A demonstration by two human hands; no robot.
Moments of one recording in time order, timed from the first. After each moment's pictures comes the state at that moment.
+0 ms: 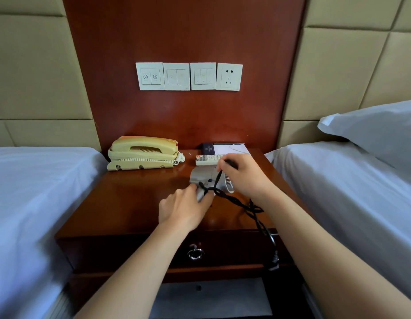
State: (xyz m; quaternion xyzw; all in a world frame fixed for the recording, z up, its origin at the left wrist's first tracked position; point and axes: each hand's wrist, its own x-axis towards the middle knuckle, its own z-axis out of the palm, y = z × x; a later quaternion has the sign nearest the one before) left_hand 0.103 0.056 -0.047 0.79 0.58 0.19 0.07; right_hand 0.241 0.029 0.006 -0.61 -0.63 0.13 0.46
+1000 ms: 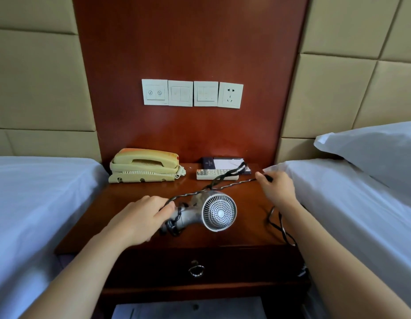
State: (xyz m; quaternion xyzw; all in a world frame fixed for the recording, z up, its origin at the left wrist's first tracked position) left_hand 0.014 0.057 -0.006 0.86 0.47 0.18 0.12; right_hand 0.315 0.049 -0.015 -0.75 -0.50 0.00 0.43
